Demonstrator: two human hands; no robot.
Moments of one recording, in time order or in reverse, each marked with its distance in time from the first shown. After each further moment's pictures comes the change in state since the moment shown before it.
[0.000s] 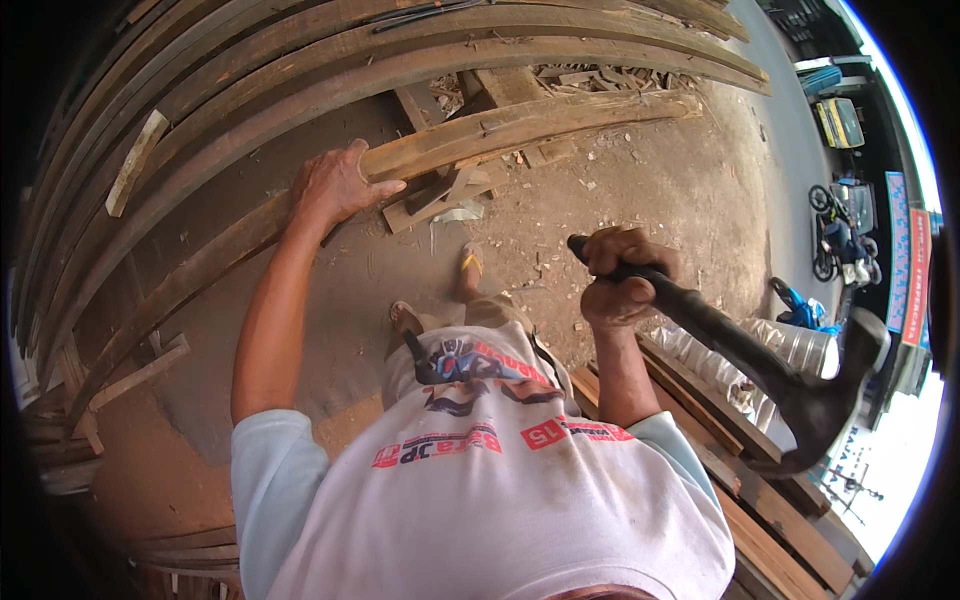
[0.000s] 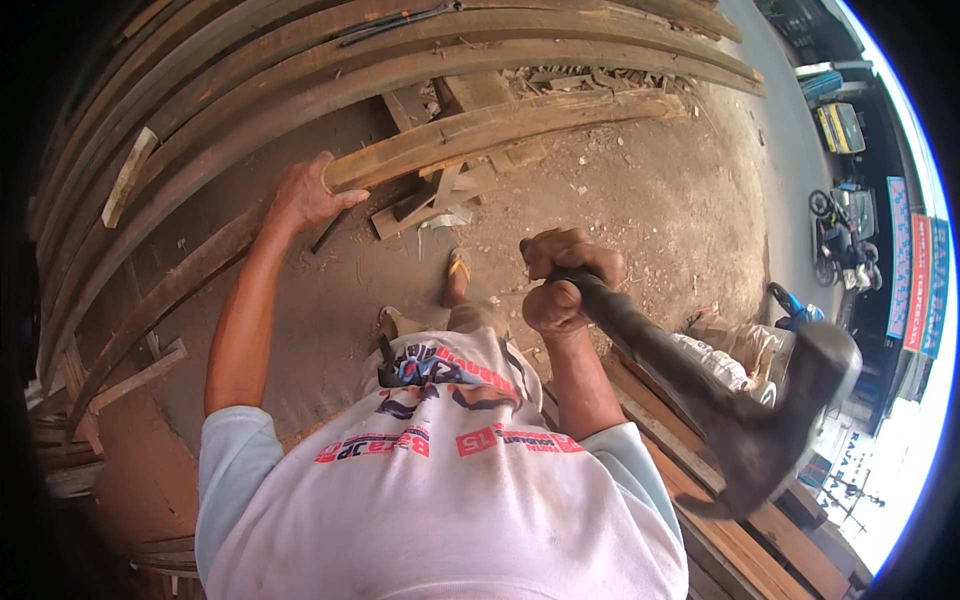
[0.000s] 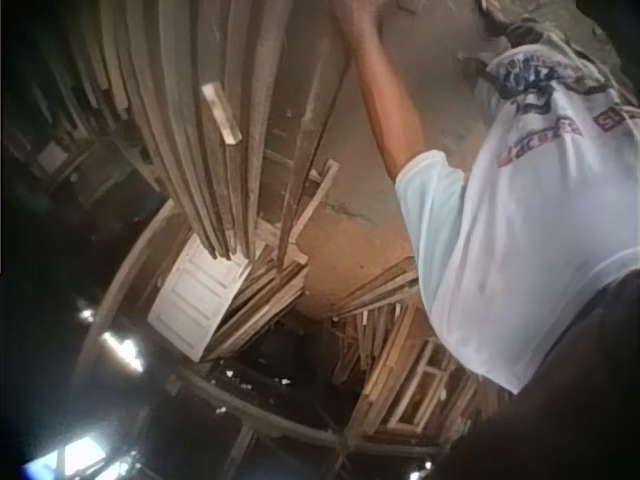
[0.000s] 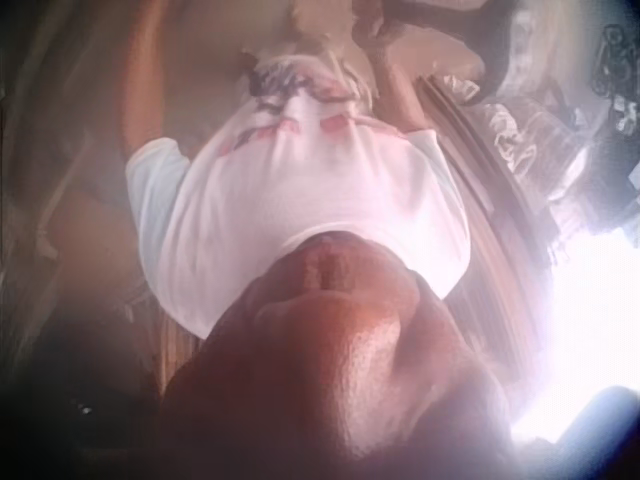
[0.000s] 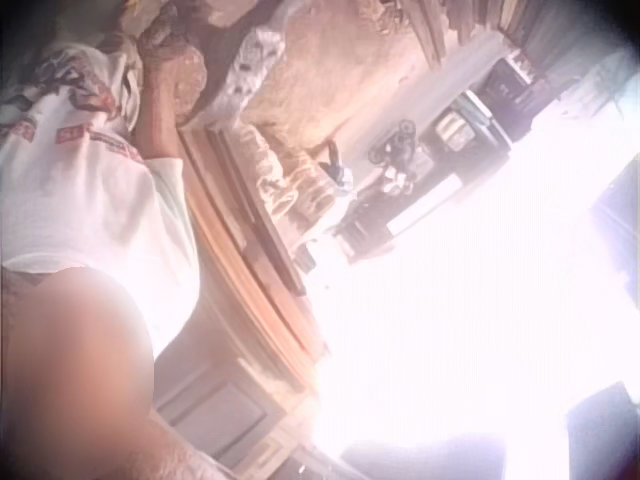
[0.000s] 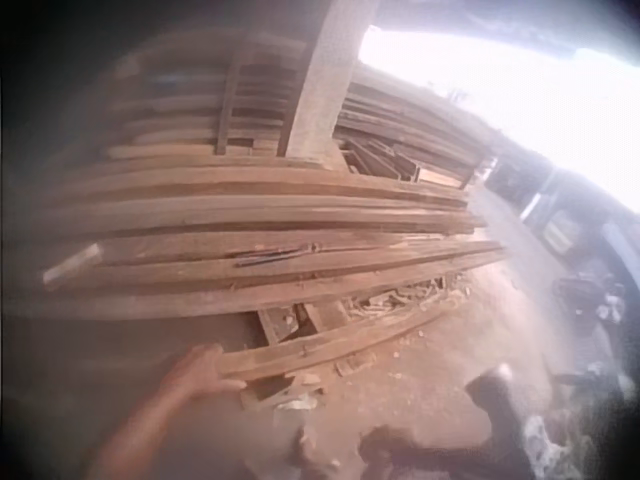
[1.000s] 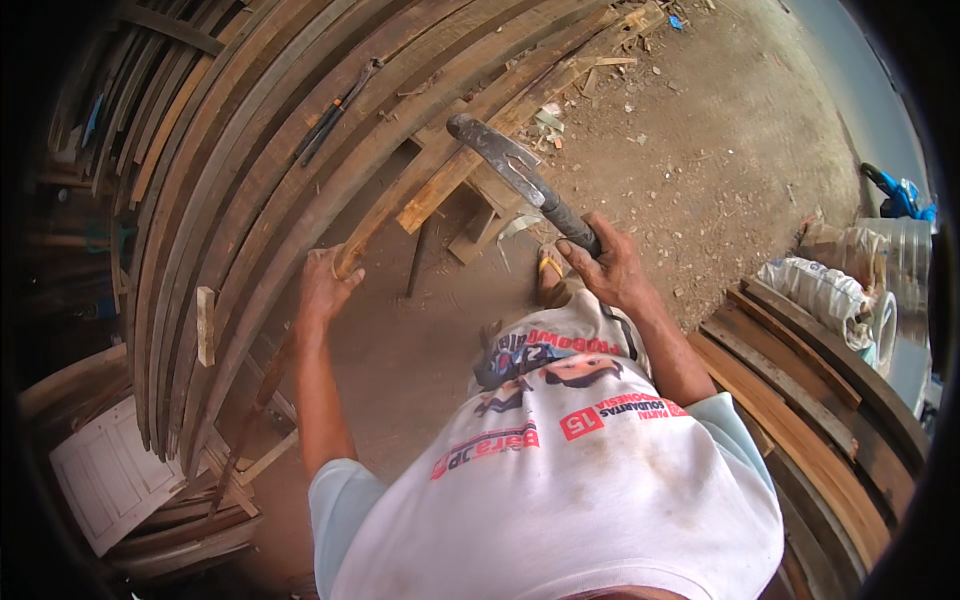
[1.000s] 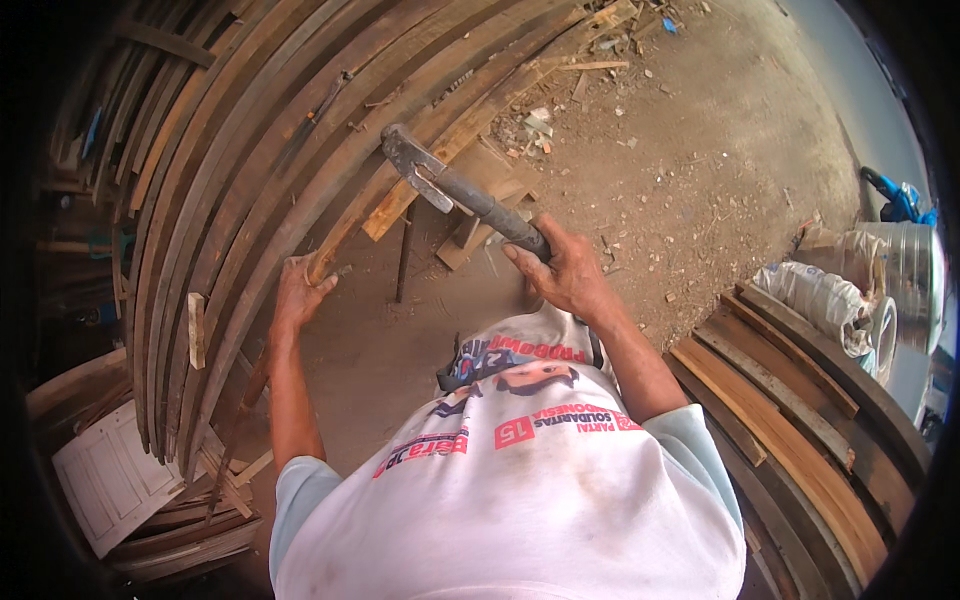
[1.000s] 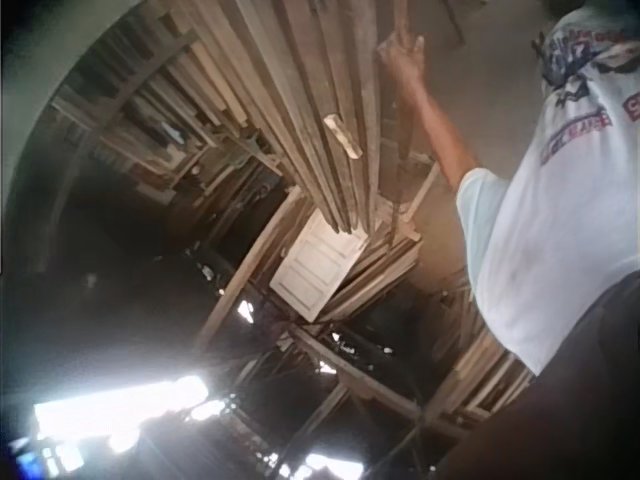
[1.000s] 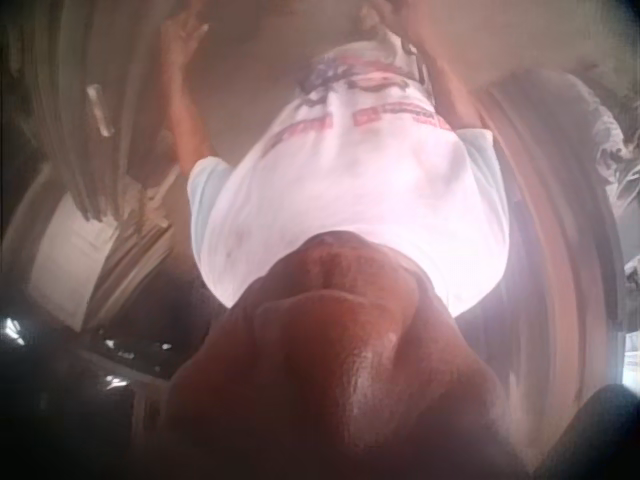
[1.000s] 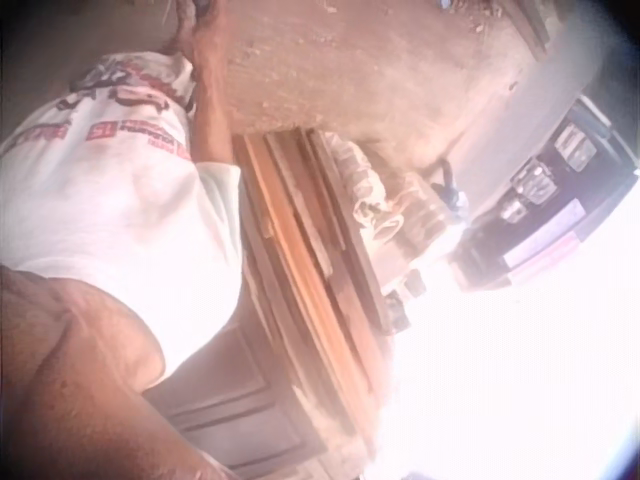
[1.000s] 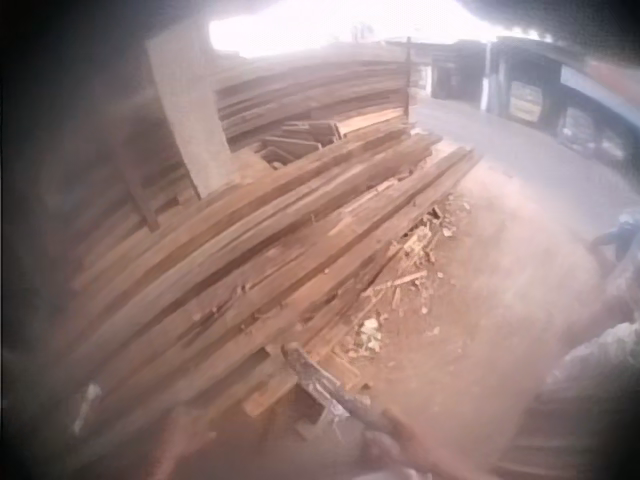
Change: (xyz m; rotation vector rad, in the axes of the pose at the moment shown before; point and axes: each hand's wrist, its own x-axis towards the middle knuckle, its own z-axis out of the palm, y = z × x) left_hand 0.036 0.003 -0.027 0.161 -0.085 -0.081; right_hand 0.002 0.074 -0.111 -0.390 -0.341 0.832
